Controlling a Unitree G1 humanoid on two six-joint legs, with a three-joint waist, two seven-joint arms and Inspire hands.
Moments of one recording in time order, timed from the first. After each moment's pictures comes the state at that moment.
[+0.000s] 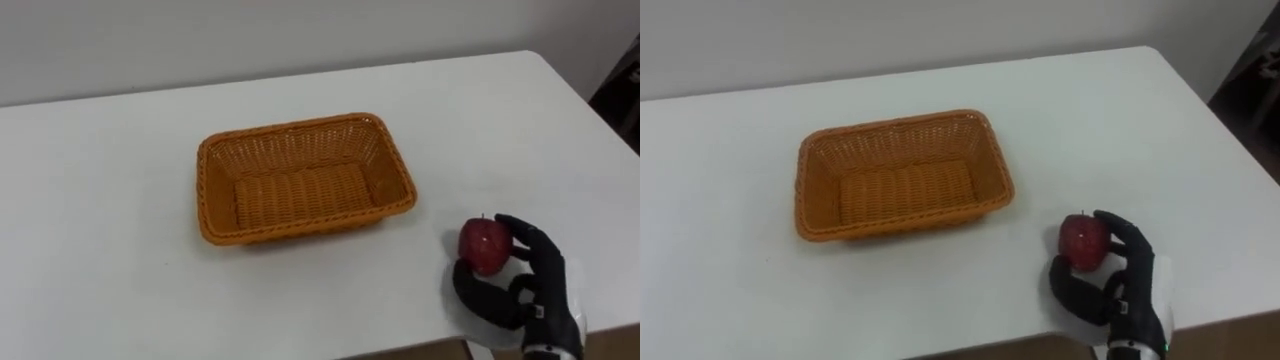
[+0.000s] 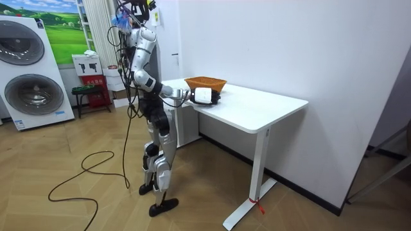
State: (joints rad) left arm 0.23 0.24 -0.14 1.16 0.23 0.00 0.06; right arm 0.42 -0.26 0.18 0.04 -0.16 -0.24 -0.59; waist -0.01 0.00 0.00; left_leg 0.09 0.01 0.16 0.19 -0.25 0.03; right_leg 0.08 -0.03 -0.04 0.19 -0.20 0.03
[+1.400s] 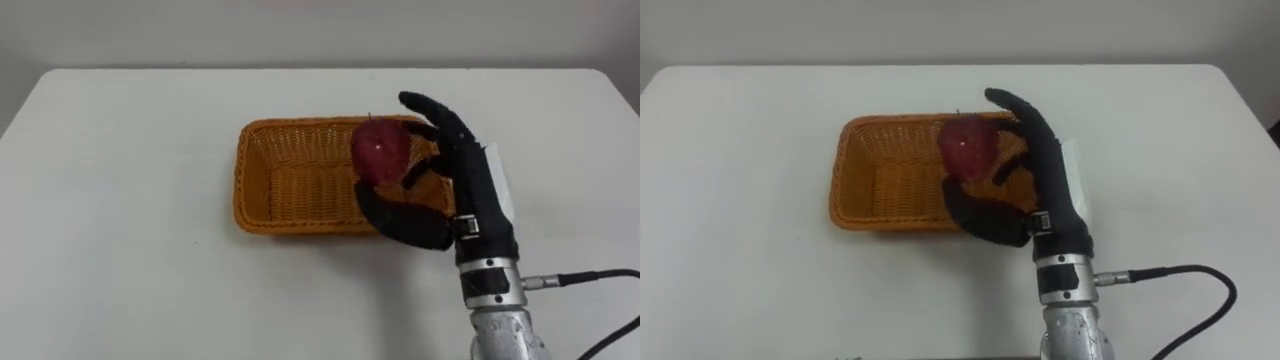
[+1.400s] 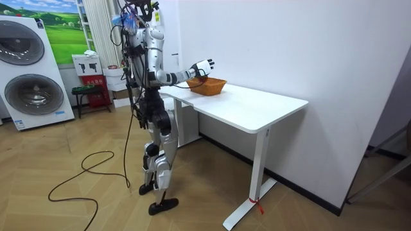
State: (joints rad) left arm 0.20 0.24 -0.14 1.19 0.23 0.03 0.00; right arm 0.25 -0.31 0.36 -0.25 -0.18 -0.20 -0.42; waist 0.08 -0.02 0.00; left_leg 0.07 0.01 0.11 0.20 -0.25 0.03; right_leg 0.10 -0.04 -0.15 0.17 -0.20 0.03
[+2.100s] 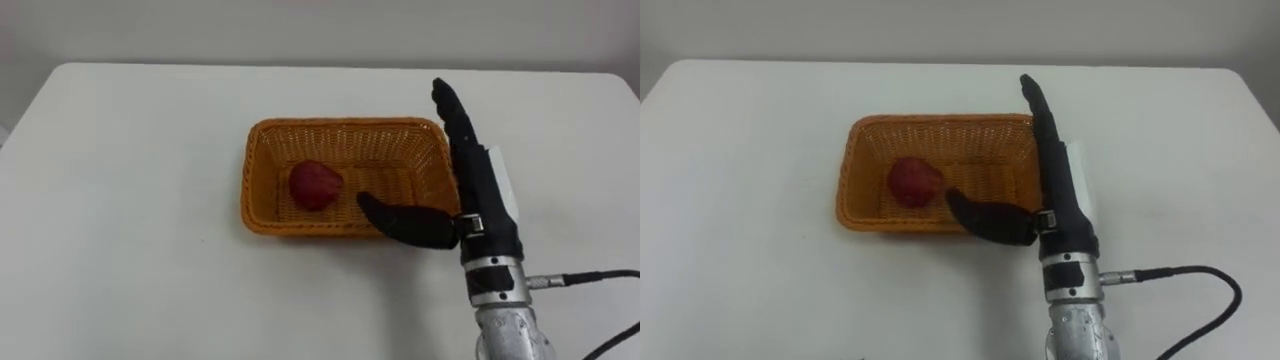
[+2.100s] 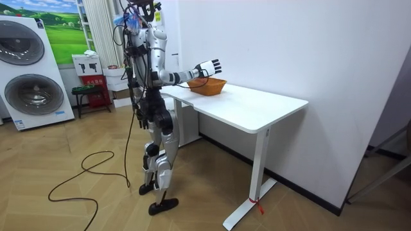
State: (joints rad) left arm 0.22 0.24 -0.13 1.16 0.24 0.04 0.00; right arm 0.25 -0.31 0.27 -0.24 -0.17 -0.17 -0.46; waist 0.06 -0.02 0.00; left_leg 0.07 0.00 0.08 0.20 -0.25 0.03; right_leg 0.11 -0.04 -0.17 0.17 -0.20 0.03
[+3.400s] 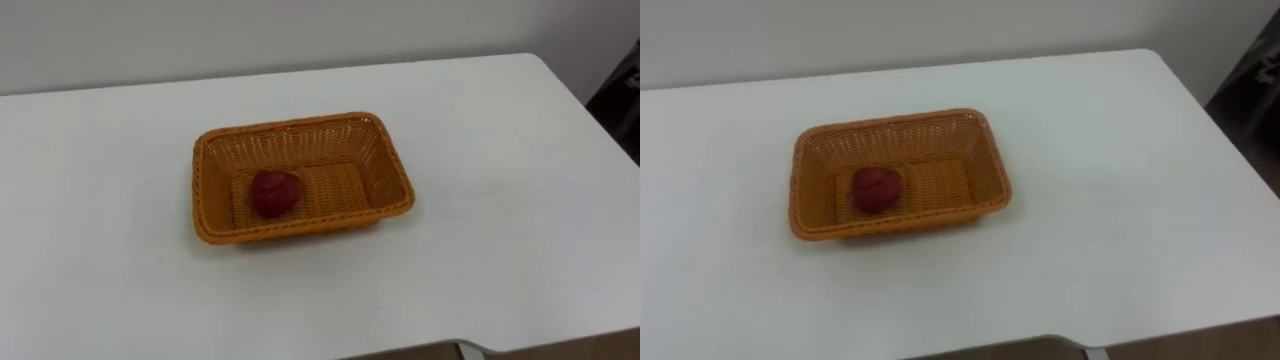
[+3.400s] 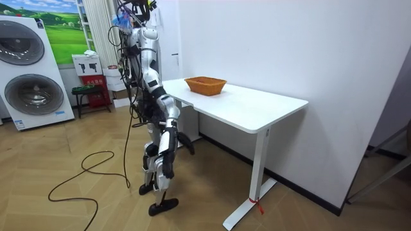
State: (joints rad) left arm 0.31 0.23 0.17 1.04 0.32 0.07 0.05; right arm 0.24 -0.27 -0.44 1.04 0.93 -0.12 -0.71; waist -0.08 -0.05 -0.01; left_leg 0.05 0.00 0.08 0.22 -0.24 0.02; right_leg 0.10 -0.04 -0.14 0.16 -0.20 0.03
